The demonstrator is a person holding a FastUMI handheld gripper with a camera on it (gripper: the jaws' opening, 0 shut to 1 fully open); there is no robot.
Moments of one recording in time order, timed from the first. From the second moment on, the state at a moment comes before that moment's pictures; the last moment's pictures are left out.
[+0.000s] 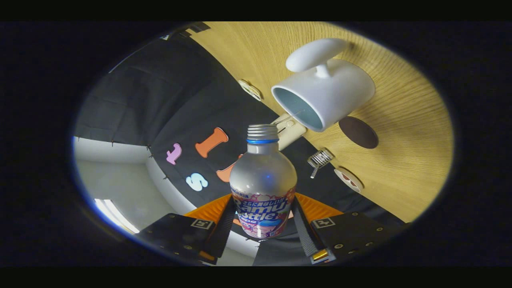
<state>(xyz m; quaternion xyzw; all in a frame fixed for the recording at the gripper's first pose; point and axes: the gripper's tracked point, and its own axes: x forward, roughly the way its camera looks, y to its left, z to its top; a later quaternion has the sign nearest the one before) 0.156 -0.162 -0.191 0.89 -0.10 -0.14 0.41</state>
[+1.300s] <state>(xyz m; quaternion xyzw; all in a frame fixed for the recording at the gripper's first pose) 0.152 -0.142 -0.243 0.65 0.08 -0.17 0.74</state>
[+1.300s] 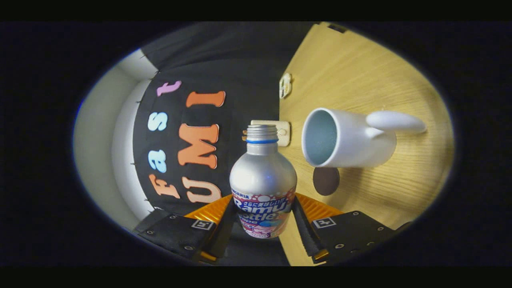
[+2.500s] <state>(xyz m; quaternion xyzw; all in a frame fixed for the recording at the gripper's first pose) 0.195 -0.152 -0.242 0.10 0.19 -0.10 0.97</state>
